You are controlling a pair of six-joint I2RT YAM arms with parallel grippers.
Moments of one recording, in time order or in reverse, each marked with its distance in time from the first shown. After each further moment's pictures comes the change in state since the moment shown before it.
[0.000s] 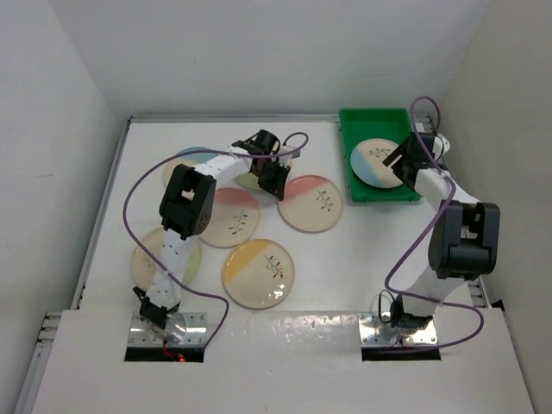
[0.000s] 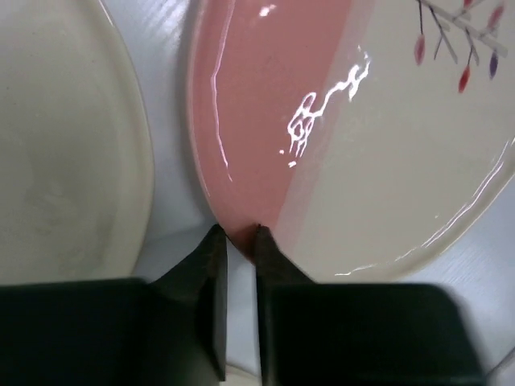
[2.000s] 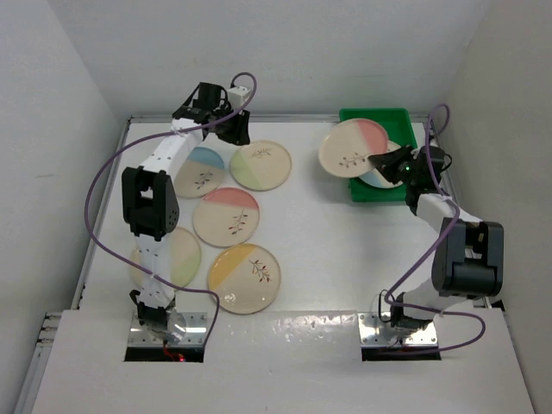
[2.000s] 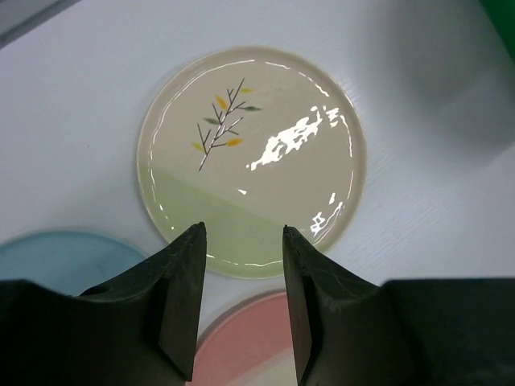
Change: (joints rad) left arm 0.254 -0.190 0.146 0.047 -0.027 0.053; right arm 0.002 -0.184 -0.288 0.462 -0.650 0.190
